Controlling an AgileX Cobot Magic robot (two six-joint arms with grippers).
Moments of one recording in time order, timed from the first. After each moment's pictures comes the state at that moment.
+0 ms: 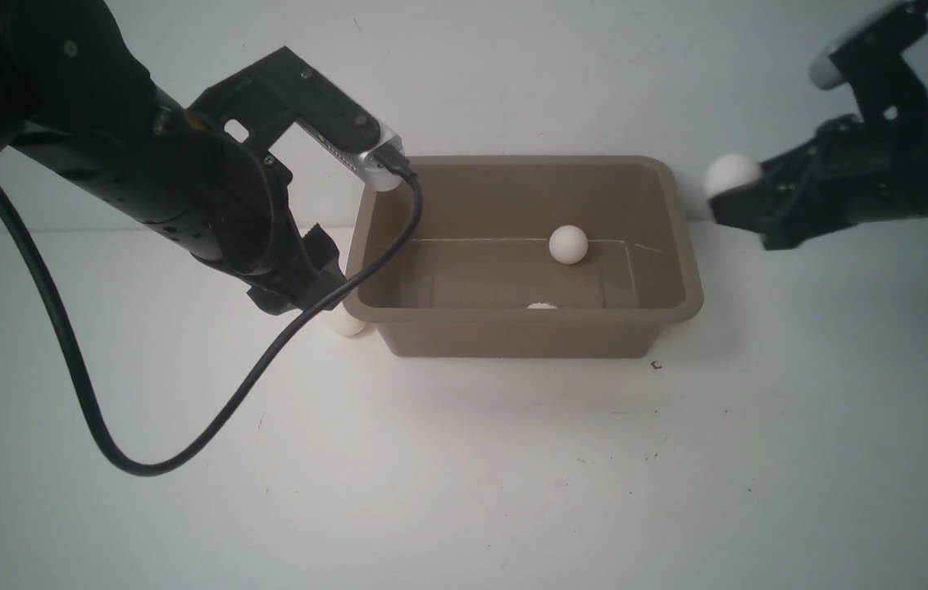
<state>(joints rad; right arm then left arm) 0.05 1.70 -1.22 1.17 0.70 -1.55 -0.30 1.56 -1.34 -0.24 0.88 0.61</state>
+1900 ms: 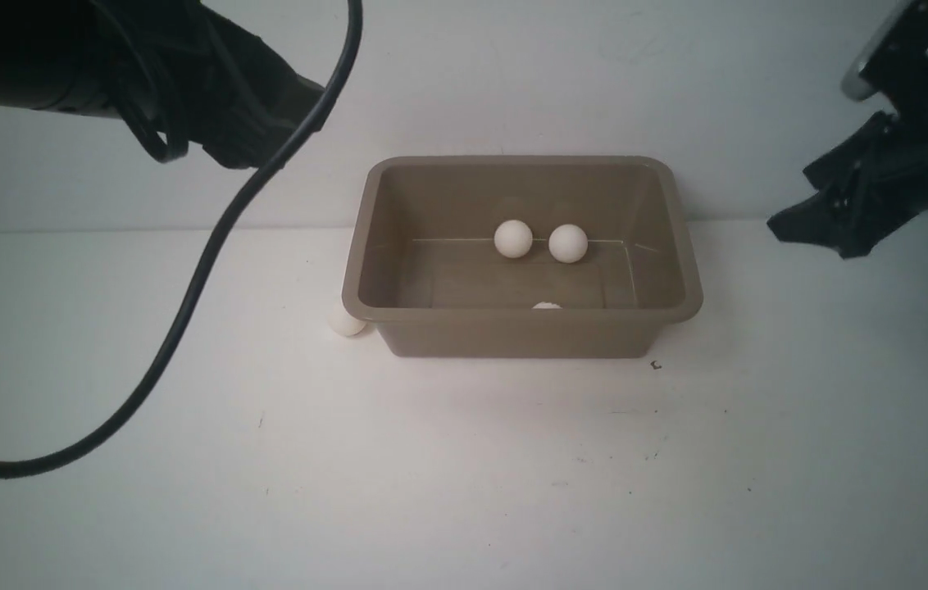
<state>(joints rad) -0.10 1.85 -1.39 0.85 0.84 -1.67 -0.30 1.33 -1.34 -0.33 0.67 0.62</state>
